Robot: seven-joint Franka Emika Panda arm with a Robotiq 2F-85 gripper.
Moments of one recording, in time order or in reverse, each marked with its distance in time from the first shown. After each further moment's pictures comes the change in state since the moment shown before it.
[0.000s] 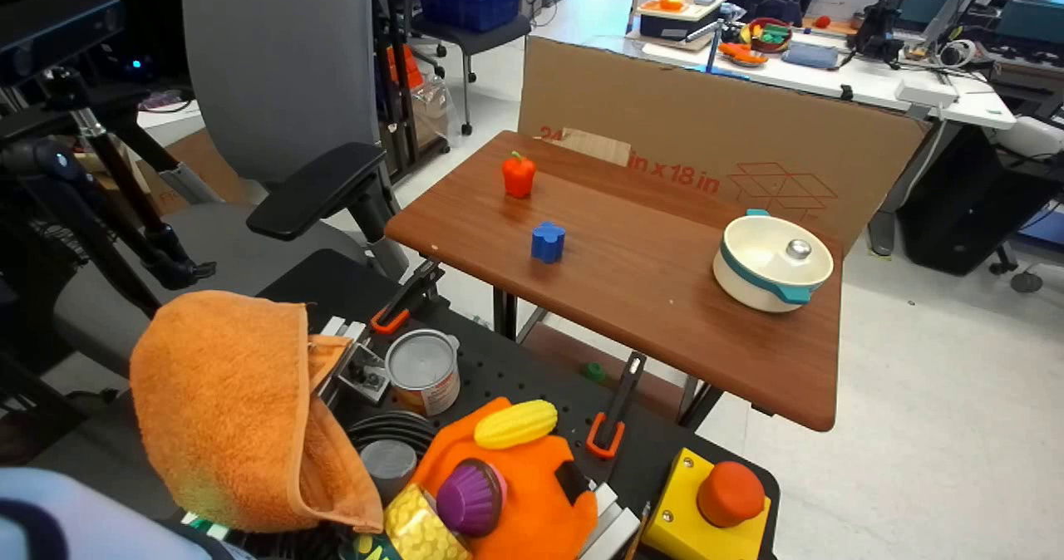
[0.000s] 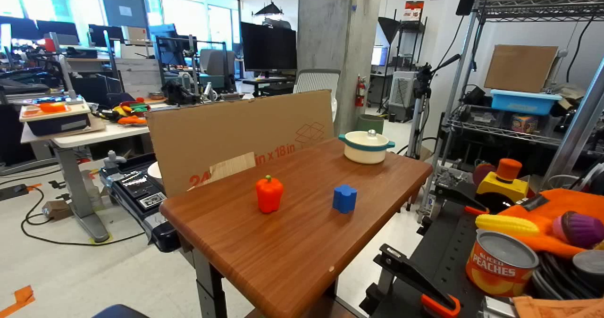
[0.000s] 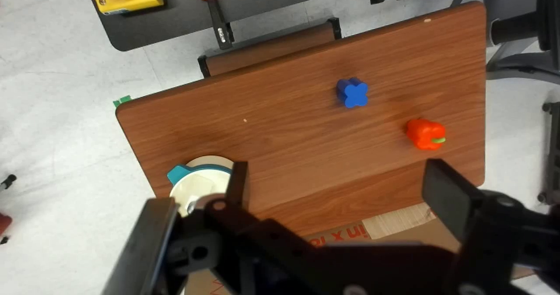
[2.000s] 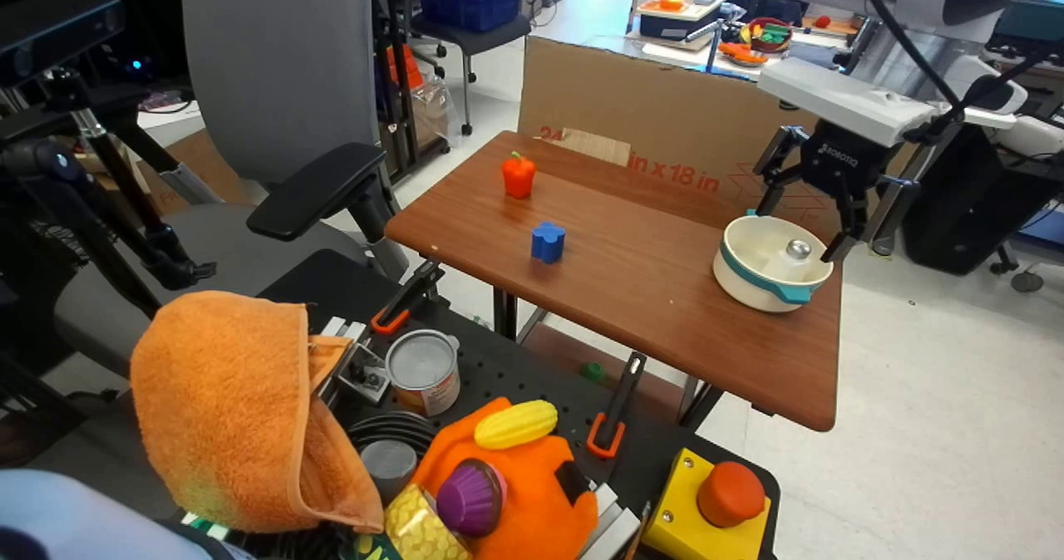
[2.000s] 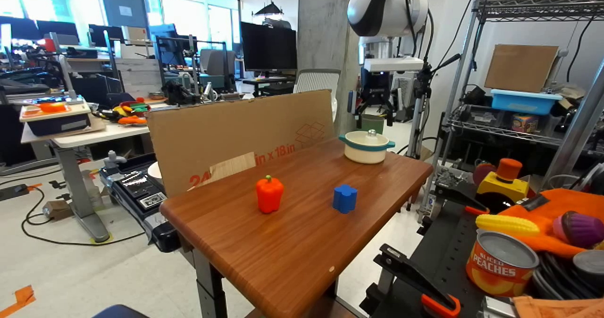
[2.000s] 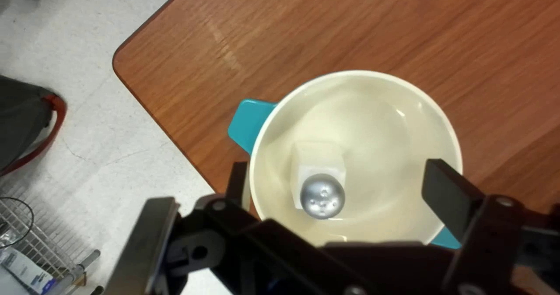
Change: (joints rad) arm -0.119 1.128 -0.052 0.721 0.035 0.161 0.225
